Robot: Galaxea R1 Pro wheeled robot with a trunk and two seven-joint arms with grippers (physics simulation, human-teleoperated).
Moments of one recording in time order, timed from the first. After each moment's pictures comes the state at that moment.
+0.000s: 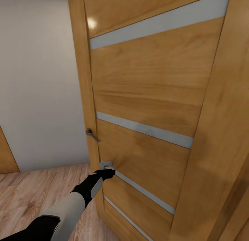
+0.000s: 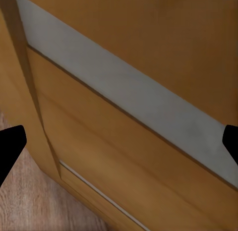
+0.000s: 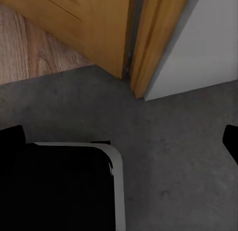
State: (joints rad) left arm -0.82 -0.17 -0.03 -0.32 0.13 0.17 0.05; right arm 0.24 -0.11 0.08 -0.15 -0.21 -0.76 0.10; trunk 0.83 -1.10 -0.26
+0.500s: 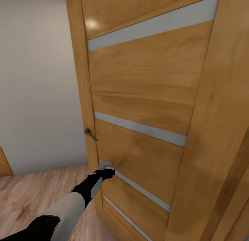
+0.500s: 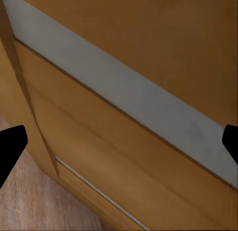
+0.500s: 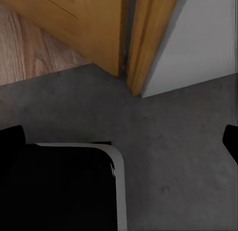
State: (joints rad) left arm -0.82 -0.17 -0.03 -0.32 0.12 0.17 0.05; right arm 0.24 -0.10 0.08 -0.15 -0.21 -0.76 0.10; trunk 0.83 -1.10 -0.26
